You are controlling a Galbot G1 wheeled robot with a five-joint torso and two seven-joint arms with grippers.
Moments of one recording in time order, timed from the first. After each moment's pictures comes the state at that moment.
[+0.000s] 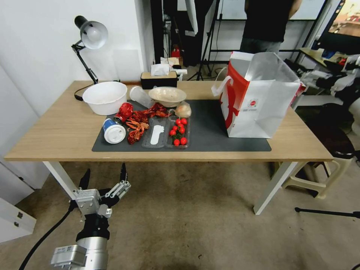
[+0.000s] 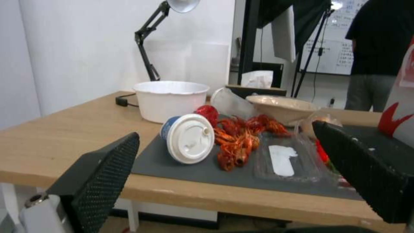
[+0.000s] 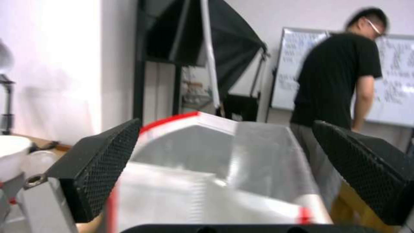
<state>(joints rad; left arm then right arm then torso) 1.91 -1.28 -0.40 -2.41 -0.18 -0.18 -0.39 -1.26 0.39 0.74 2.04 1.10 0.02 0.11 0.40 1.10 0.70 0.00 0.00</state>
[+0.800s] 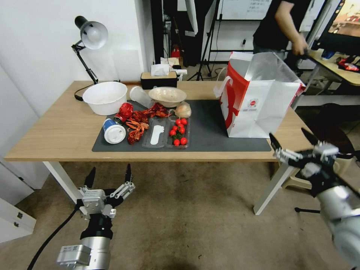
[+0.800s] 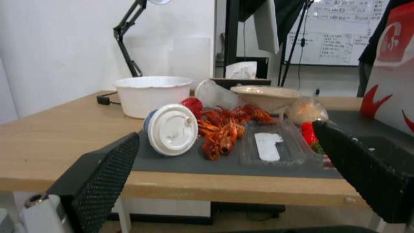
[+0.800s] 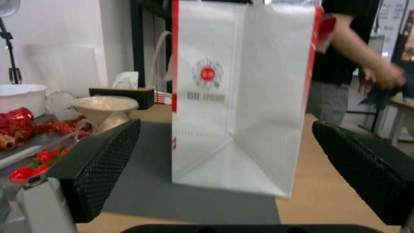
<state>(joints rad) 1.89 -1.28 -0.39 -2.35 -0.15 -0.19 -0.32 -1.86 0.89 0.80 2.24 0.65 0.23 0.10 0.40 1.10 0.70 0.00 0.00</state>
